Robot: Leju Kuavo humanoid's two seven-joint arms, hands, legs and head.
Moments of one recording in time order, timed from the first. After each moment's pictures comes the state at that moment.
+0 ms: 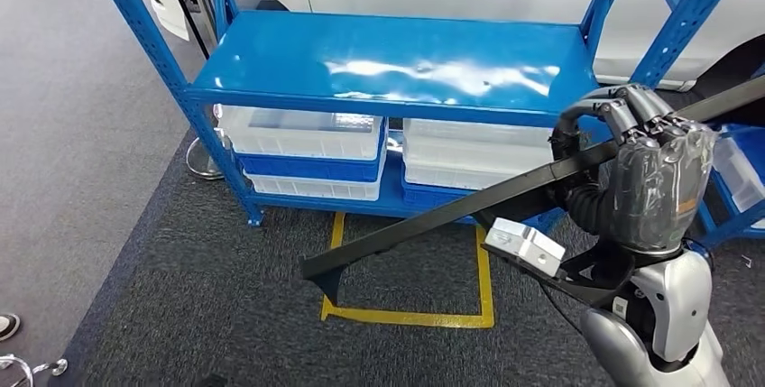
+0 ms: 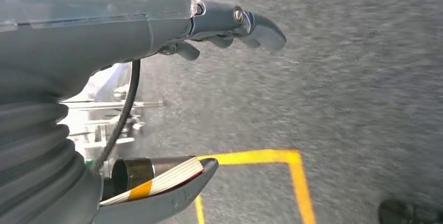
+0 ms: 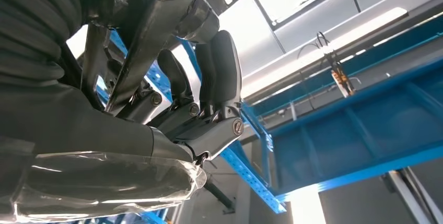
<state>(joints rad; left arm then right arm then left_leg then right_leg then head) 0.00 -0.04 0.88 -0.18 -1.05 -0.15 -0.01 -0.54 -0.22 0.57 -1.70 1.13 -0.39 -0.01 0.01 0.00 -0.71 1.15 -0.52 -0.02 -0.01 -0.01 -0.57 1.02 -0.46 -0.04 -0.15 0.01</state>
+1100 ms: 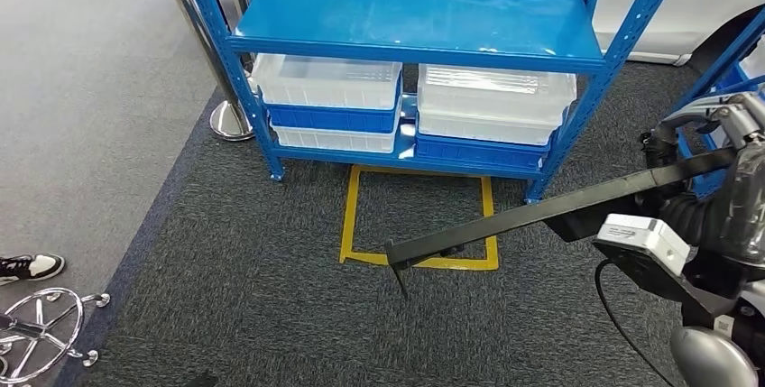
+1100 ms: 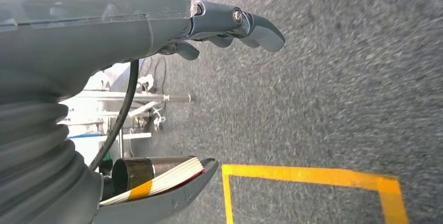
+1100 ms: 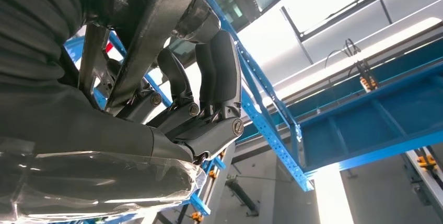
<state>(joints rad) -0.01 -0.03 0.92 -0.18 -1.06 -0.12 0.03 -0.45 -0.38 0.35 -1.80 0.90 -0.30 -0.06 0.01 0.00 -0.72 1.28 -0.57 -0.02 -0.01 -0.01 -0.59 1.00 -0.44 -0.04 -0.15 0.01</state>
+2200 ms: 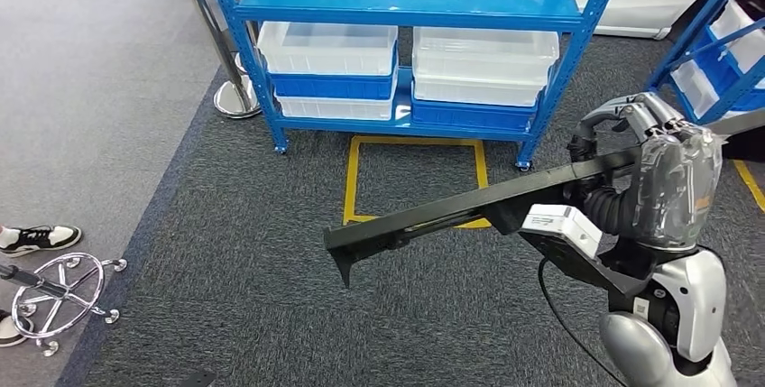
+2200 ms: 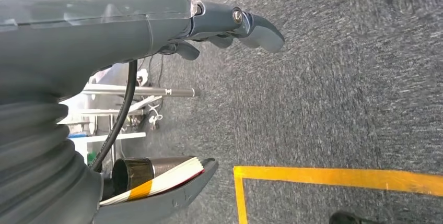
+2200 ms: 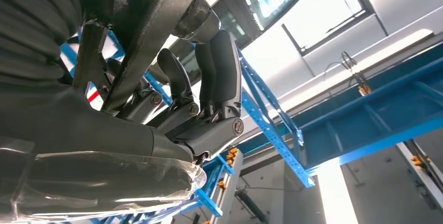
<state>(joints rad) -0.02 -0.03 0.95 -0.18 -1.06 -0.12 -0.04 -0.49 -0.23 0.49 -1.70 0.98 -0.34 -0.03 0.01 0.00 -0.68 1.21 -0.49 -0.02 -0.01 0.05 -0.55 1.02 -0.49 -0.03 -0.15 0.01</state>
